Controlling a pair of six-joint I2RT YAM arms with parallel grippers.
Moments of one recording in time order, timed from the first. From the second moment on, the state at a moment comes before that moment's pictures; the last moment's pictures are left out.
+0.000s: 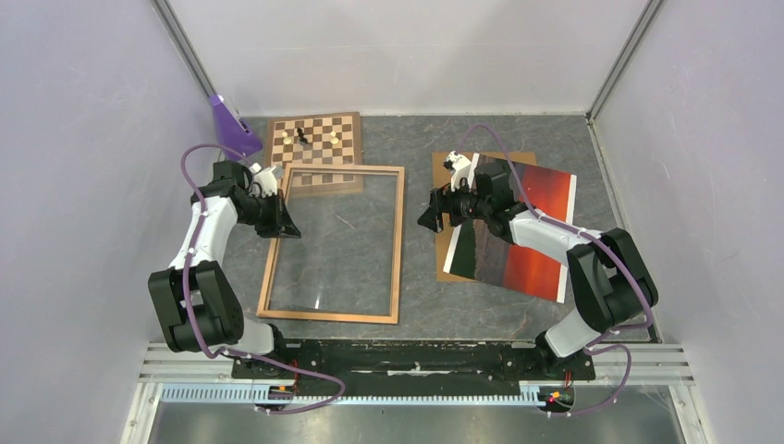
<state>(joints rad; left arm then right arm) 0.21 1.44 1.07 -0.89 0.60 0.15 0.41 1.58 0.86 0.16 -0.53 0.13</state>
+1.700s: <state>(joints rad) 0.21 1.44 1.07 -0.89 0.58 0.16 0.41 1.58 0.86 0.16 -0.54 0.12</state>
